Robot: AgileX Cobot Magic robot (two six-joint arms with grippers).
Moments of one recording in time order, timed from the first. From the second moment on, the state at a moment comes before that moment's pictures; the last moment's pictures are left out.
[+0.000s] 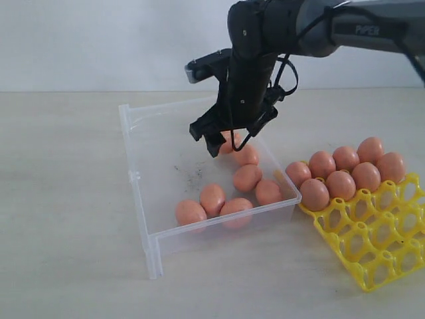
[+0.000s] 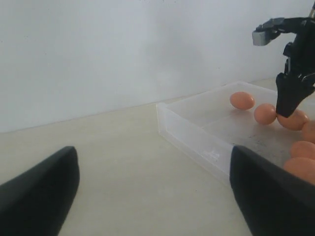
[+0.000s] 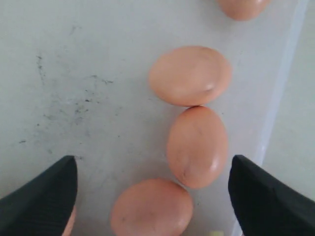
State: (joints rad) left arm -0.12 0.00 0.00 -0.39 0.18 0.50; right arm 0.57 2.19 -1.81 -0.04 0.98 -0.03
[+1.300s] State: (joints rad) left arm -0.12 0.00 0.00 -0.39 0.18 0.50; right arm 0.49 2.38 -1.89 0.16 0.56 -0.23
